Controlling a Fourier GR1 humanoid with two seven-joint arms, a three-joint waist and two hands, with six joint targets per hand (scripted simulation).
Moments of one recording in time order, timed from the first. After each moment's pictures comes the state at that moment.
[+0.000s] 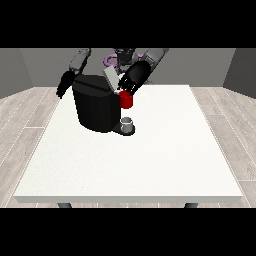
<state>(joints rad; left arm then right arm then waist) -1.27 0.44 0.13 -0.64 -0.74 -0.41 -0.09 -0.45 -0.08 -0.06 -1.27 0.16 -0.18 0.00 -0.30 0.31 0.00</state>
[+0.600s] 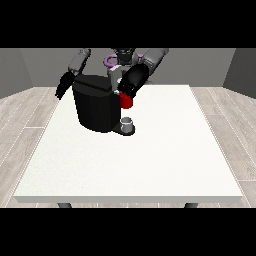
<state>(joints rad) -1.27 0.46 0.07 -0.65 -0.82 -0.33 -0.13 -0.47 -0.09 -0.07 -1.27 0.16 -0.19 0.00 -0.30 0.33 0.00</state>
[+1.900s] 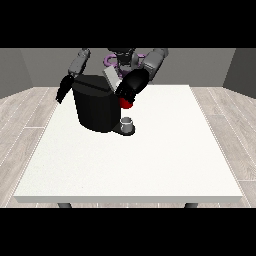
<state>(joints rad) -1.31 0.53 0.09 -0.64 -0.87 -0.25 -0.26 -0.51 -0.08 -0.05 -1.28 0.19 -0.21 0.01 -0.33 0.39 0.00</state>
